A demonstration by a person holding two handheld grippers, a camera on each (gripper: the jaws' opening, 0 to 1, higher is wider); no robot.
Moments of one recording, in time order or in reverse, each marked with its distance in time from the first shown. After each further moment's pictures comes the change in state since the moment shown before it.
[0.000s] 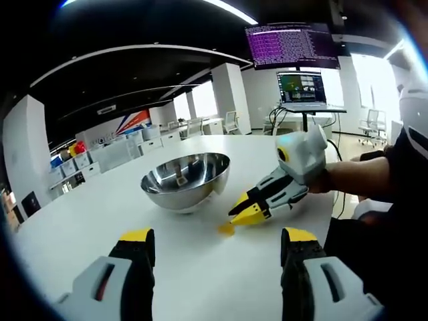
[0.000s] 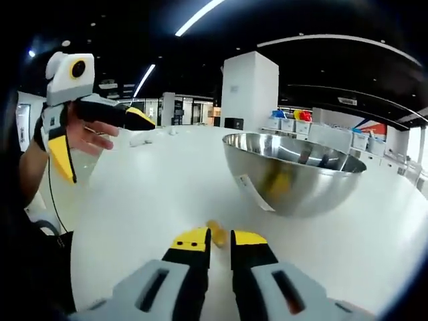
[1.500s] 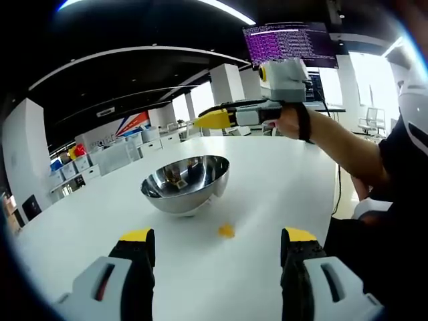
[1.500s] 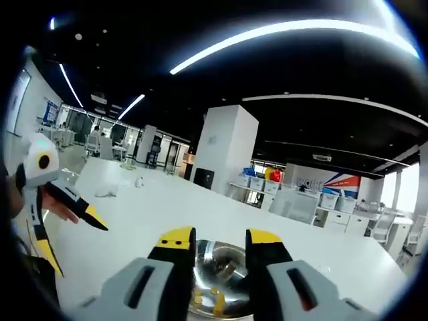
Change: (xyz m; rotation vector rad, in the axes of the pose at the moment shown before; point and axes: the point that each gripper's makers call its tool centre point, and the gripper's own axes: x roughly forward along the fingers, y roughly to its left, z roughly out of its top) left arm -0.002 -0.001 0.006 0.016 -0.007 -0.002; right arm -0.055 -0.065 0.177 -0.170 -0.348 -0.199
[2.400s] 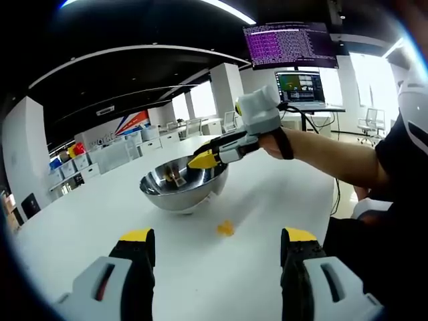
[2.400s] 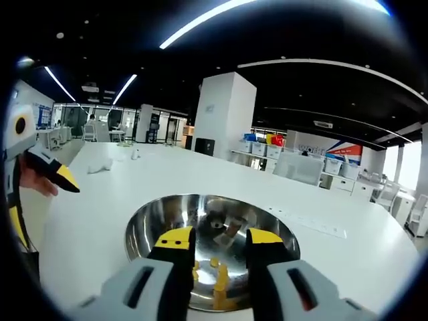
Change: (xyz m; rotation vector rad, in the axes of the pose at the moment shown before) left arm 0.000 -0.001 -0.004 -0.007 0.002 -0.006; right arm 0.041 -0.011 -0.105 0.081 0.230 0.002
